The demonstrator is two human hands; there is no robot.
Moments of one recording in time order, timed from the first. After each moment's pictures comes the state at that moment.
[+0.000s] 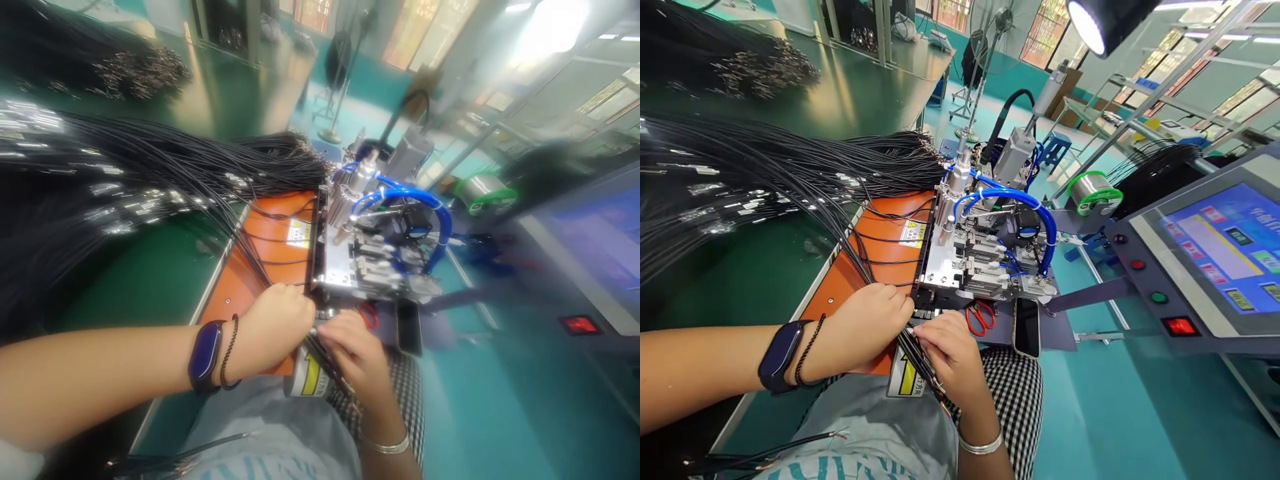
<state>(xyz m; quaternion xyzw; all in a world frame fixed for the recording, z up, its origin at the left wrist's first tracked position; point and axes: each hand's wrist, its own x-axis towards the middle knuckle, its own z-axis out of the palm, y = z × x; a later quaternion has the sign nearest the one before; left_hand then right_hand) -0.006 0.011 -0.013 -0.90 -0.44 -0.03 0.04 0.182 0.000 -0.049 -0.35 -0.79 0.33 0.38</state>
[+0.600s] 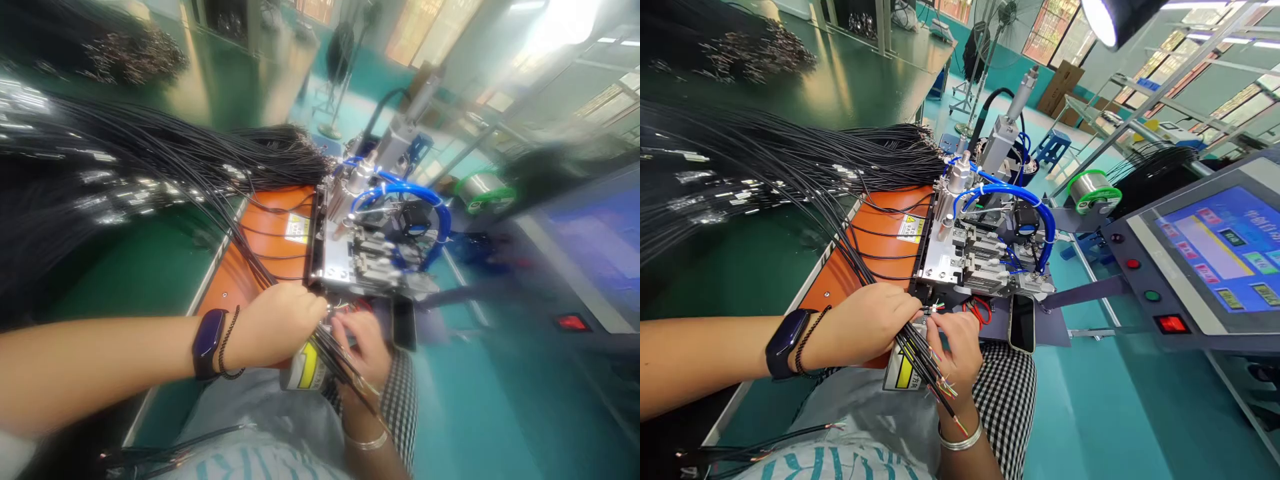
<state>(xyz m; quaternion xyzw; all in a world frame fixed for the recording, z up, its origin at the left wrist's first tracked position) -0.008 0.011 -0.024 -0.91 -0.38 -0.15 0.02 0.166 -0.010 -0.056 -0.46 -0.72 0.08 0.52</state>
